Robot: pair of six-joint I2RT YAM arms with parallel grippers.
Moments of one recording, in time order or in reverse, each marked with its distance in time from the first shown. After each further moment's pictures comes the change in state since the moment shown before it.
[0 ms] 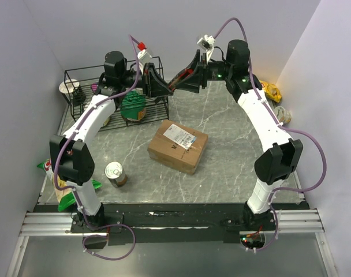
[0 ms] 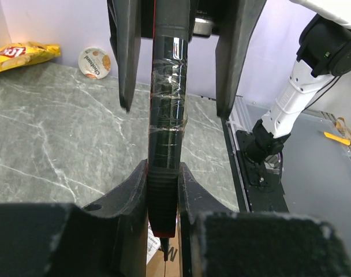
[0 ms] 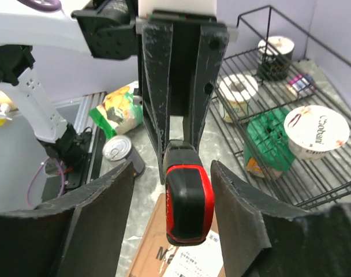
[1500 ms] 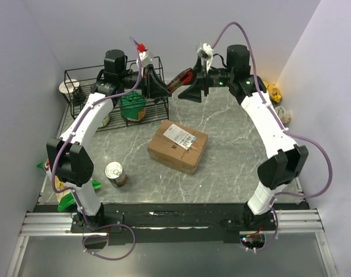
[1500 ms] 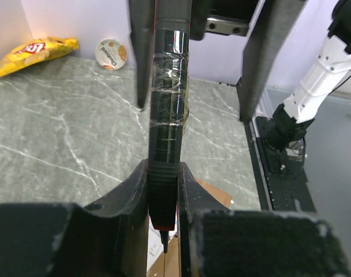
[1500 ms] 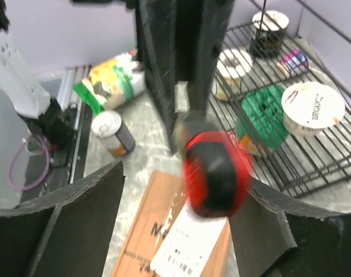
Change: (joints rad) left arm 0.000 -0.014 0.068 -0.290 -0.035 0.276; right arm 0.009 -0.041 0.002 -0.263 0.055 -0.253
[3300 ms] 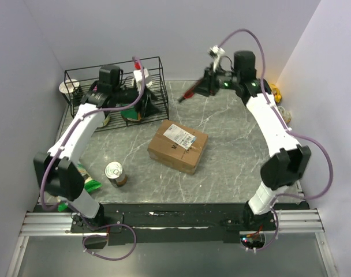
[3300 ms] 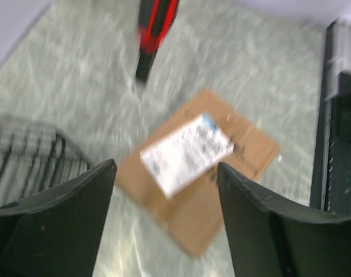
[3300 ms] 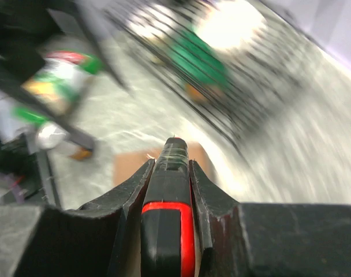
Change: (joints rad) left arm 0.016 -0.165 -0.169 -0.311 -0.308 0.360; right arm -0.070 -0.022 -0.074 -0.080 0.307 0.096
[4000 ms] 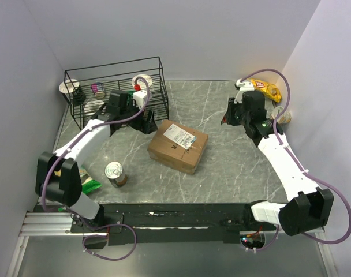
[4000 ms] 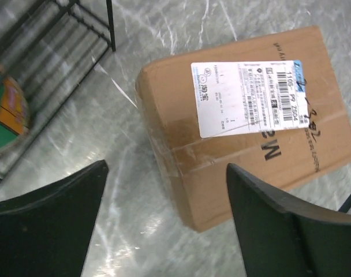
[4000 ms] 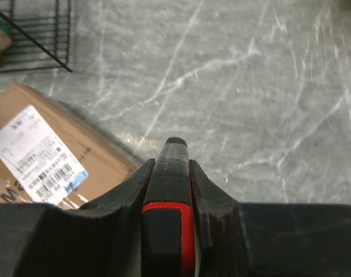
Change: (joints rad) left arm -0.026 -0.099 -0.391 0.118 -0.467 -0.229; right arm -0.020 -0.483 -0.667 0.073 0.862 0.153
